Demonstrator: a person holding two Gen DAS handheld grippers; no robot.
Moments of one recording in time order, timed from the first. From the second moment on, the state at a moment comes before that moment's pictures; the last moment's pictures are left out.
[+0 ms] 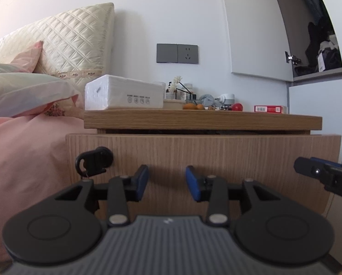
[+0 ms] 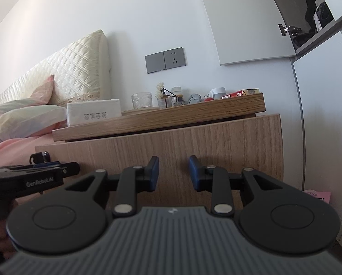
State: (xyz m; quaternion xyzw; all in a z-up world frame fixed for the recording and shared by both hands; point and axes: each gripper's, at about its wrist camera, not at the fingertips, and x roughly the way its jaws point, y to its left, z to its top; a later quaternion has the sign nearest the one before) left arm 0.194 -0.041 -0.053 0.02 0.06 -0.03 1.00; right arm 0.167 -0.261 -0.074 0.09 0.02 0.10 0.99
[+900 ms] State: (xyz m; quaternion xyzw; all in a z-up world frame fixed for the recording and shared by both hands) left arm 0.239 -0.049 -0.053 0.03 0.07 -0.02 1.00; right arm 0.213 -0.269 -0.085 0.09 0.04 0.09 0.99
